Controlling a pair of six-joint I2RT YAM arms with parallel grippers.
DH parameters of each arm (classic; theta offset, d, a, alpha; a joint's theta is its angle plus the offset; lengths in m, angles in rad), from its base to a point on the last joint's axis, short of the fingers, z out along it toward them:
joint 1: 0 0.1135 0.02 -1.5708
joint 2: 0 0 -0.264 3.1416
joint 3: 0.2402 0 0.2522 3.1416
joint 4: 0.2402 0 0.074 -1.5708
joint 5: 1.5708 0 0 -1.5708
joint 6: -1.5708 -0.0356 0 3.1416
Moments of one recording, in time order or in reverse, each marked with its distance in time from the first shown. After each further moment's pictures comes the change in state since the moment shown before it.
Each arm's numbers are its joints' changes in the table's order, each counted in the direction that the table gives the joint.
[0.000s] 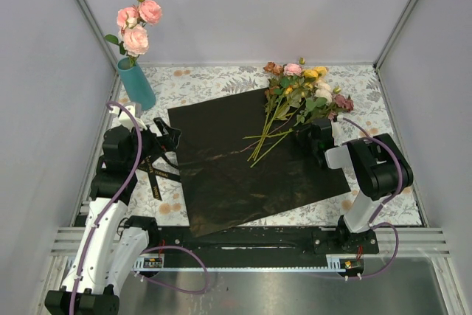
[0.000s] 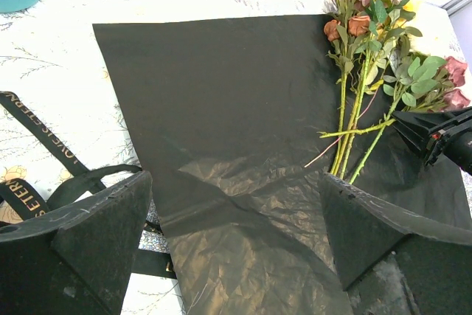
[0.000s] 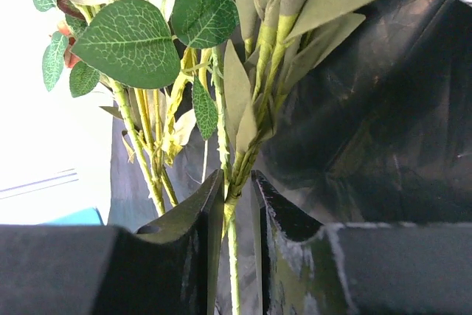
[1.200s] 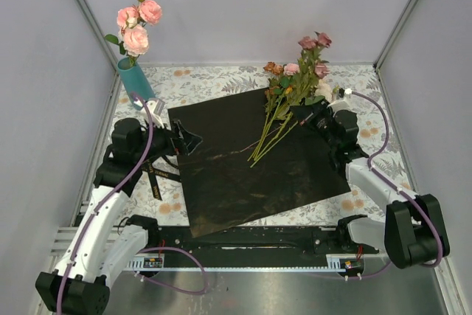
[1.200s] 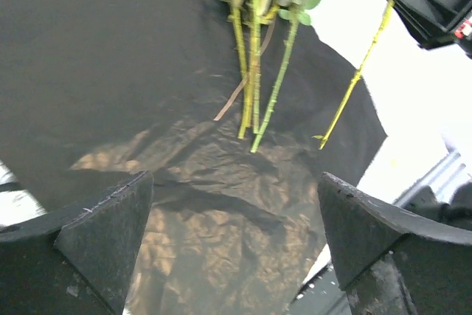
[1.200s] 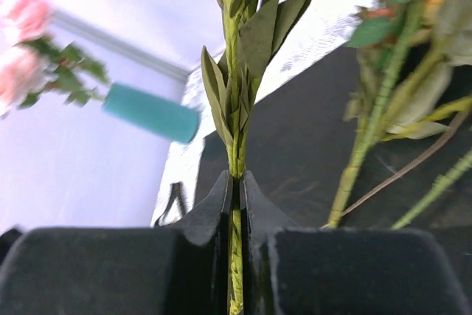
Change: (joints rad) left arm -0.098 0.099 0.065 0.013 0.251 -0.022; right arm -0.005 -0.515 0.004 0.114 -0.271 0.333
